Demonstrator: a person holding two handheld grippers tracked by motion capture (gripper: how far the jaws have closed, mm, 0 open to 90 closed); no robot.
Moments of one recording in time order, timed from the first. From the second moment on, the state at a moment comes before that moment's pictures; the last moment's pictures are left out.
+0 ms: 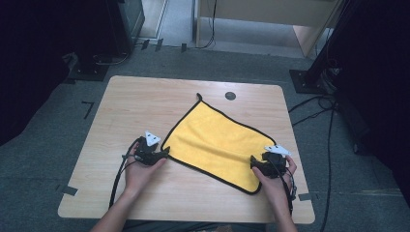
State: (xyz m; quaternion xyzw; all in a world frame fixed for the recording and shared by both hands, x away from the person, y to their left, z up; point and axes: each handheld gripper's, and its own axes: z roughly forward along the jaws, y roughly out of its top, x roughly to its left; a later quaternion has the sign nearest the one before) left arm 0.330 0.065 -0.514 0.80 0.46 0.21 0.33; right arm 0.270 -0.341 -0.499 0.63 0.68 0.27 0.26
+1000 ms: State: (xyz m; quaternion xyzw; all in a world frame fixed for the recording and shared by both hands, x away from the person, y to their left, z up) left arm 0.278 0.080 -0.497 0.81 0.42 0.19 0.36; right arm 0.280 -0.318 -0.505 0.60 0.70 0.28 0.26
